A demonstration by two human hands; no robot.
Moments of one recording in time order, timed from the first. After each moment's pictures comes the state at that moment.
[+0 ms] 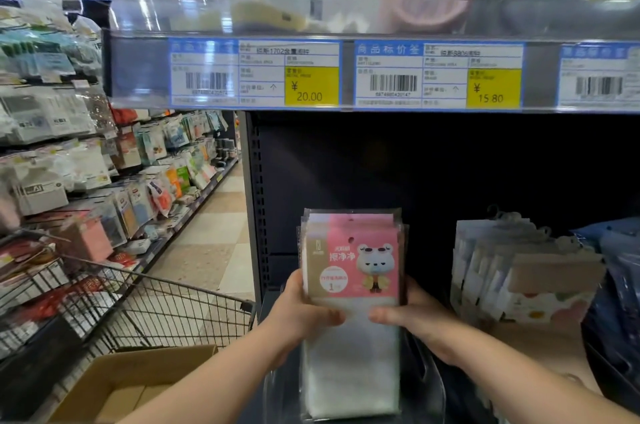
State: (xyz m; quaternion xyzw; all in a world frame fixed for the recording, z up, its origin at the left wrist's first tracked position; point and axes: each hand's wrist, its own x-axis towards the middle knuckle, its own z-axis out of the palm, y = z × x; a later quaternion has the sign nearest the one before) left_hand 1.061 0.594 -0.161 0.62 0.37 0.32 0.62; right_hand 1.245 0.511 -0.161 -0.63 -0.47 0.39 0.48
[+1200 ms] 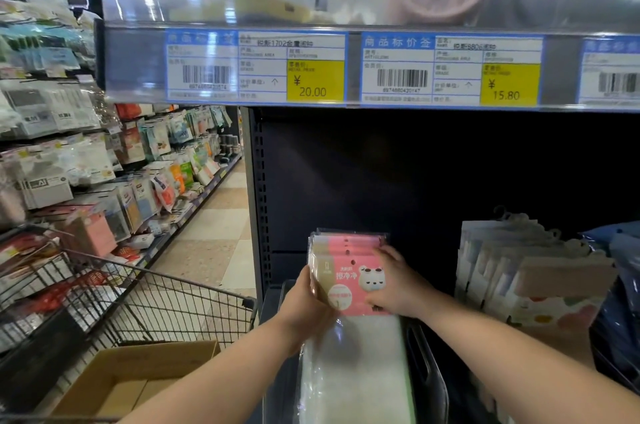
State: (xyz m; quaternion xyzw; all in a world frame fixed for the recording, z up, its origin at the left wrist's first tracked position) left_hand 1.079 0.603 -0.166 0.68 0.44 0.28 0.52; right_hand 1.249 0.563 -0.146 -0.77 -0.59 0.14 0.21
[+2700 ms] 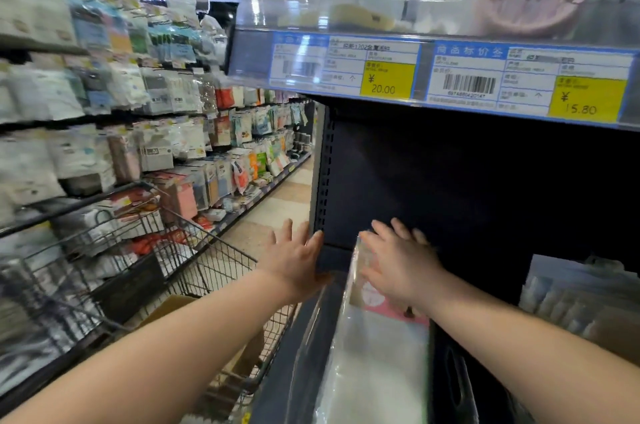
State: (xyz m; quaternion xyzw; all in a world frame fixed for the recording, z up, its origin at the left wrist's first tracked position) left_hand 1.012 0.605 -0.117 0.82 0.57 0.02 -0.06; right_hand 1.183 0.563 -0.085 -0.66 -0.75 -0.08 0.01
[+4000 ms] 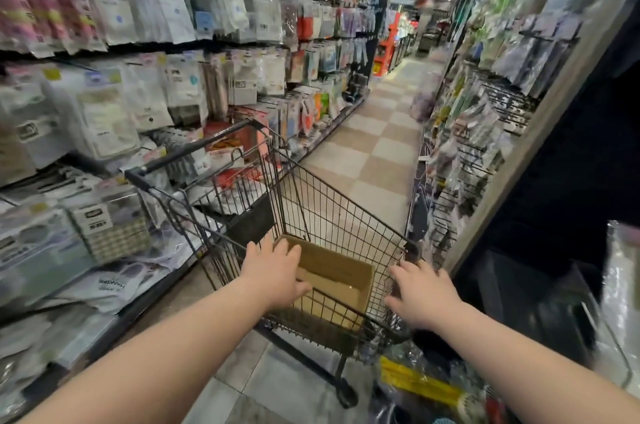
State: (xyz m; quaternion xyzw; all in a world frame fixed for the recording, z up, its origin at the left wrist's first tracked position) left_hand 0.625 0.650 -0.235 0.77 0.63 -0.09 0.07; right_hand 0.861 0.632 -0.217 -0.67 -0.72 0.04 -0.16
